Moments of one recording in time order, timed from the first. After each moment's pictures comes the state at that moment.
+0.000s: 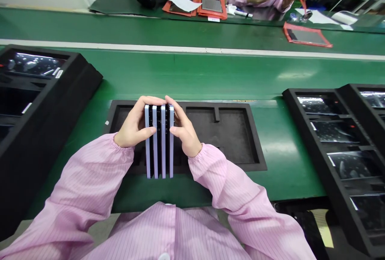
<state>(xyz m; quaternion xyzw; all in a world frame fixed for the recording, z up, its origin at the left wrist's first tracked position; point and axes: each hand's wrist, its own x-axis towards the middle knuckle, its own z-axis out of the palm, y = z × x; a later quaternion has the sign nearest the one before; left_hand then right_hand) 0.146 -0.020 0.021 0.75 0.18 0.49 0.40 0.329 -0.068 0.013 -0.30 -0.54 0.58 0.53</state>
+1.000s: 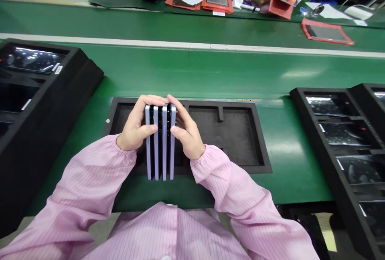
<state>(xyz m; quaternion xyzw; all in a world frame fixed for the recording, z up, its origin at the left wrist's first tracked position) 0.153 -0.027 0.023 0.73 0.18 0.52 0.41 0.327 -0.072 0.024 -0.34 -0.56 0.55 0.52</state>
